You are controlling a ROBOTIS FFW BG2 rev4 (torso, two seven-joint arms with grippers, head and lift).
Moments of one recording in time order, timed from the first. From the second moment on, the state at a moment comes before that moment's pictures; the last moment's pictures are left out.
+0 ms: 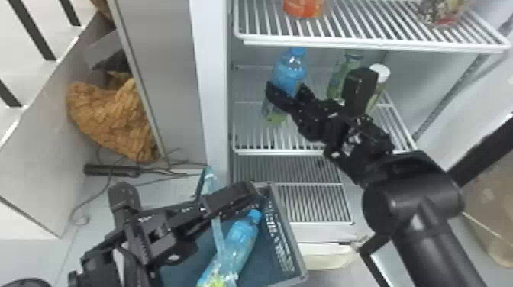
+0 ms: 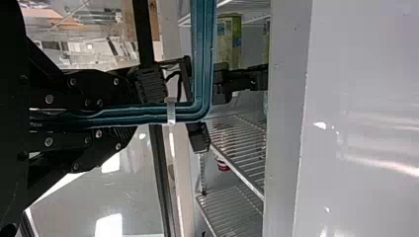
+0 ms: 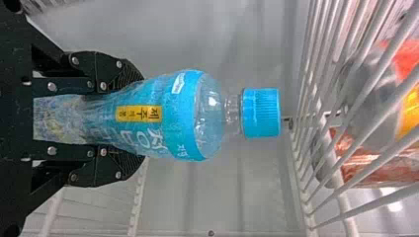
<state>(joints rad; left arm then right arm) 0.33 0.06 0.14 -1.82 1.40 1.18 -0.58 -0.06 -0.22 0.20 -1.73 -0.30 0.29 0.30</state>
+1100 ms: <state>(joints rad) 0.34 0.05 0.14 -1.82 1.39 1.18 -0.58 0.42 -0.28 0.12 -2.33 -0.43 0.49 0.33</state>
